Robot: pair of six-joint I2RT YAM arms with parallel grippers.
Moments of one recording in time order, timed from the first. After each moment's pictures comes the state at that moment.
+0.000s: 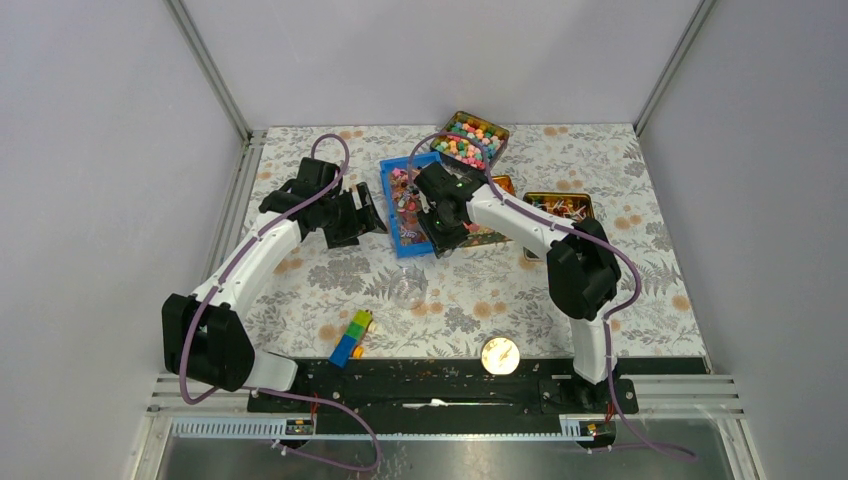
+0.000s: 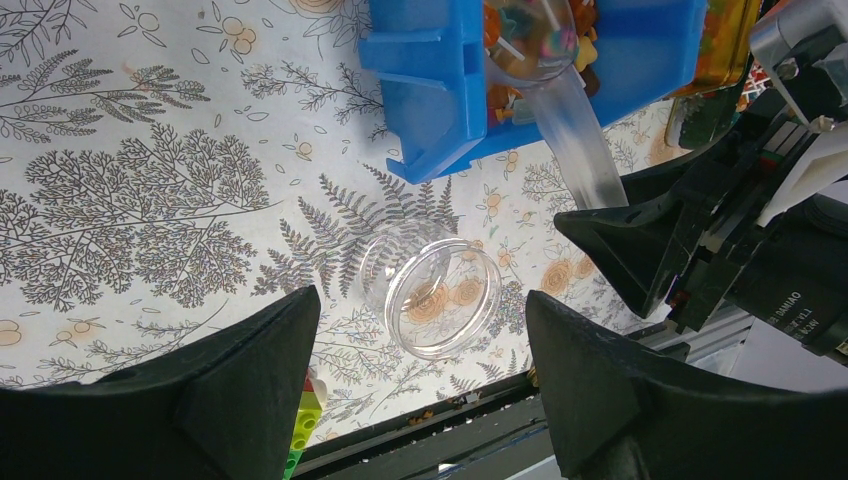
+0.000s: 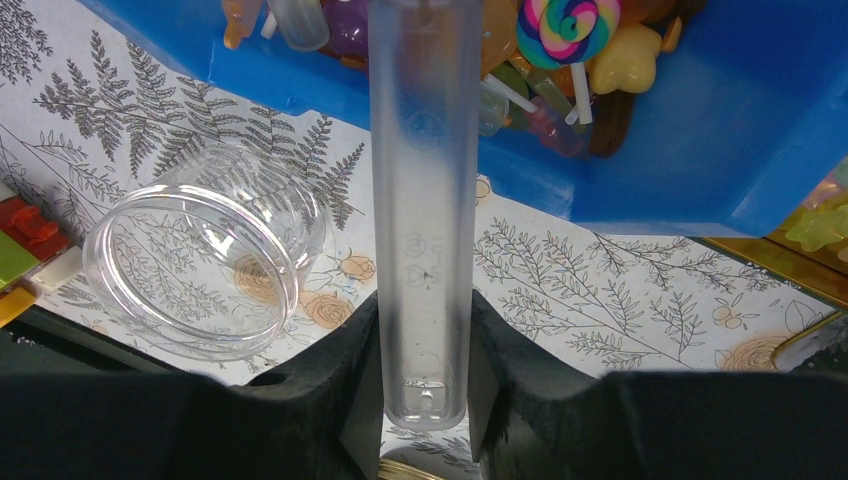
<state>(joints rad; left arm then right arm) -0.28 1.39 1.16 -0.72 0.28 -0.57 0.75 2.01 1.69 -0.92 -0.03 0.20</state>
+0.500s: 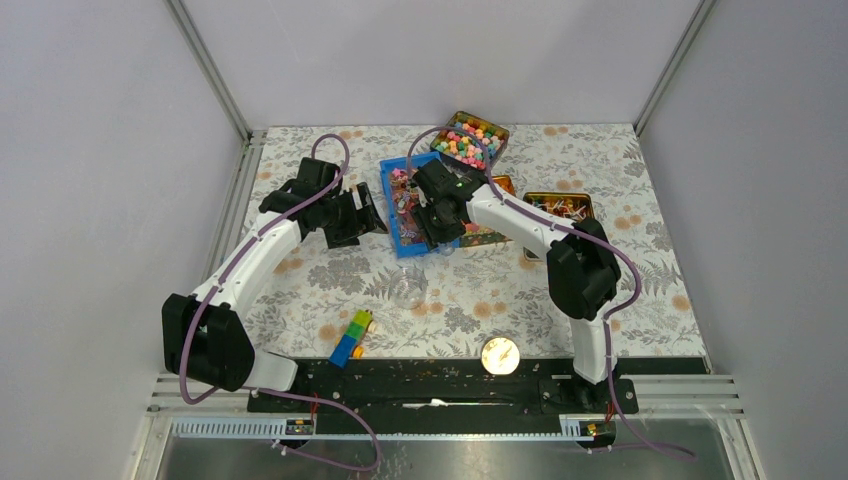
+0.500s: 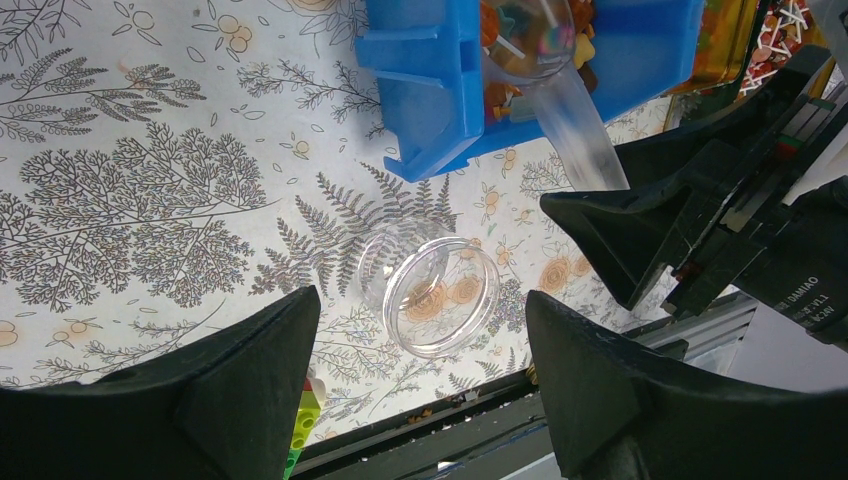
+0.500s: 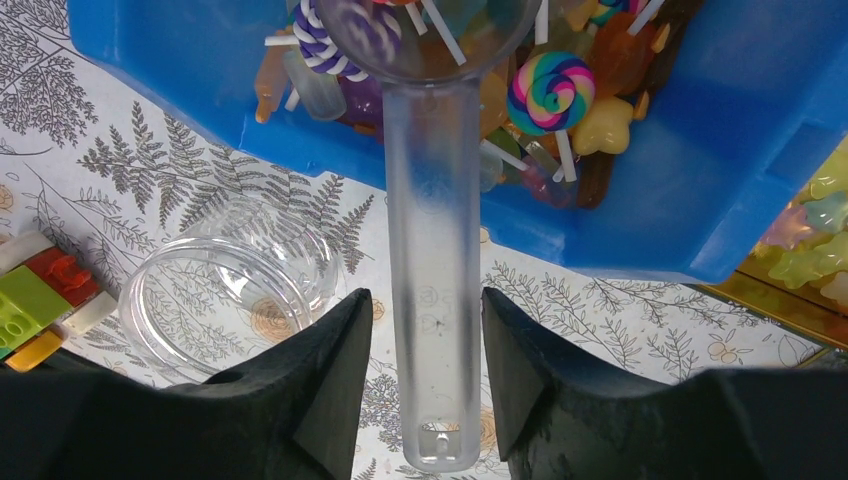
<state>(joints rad) -0.28 1.39 1.16 -0.72 0.29 -0.57 0.75 2.01 1.69 -0.84 -0.01 0.22</state>
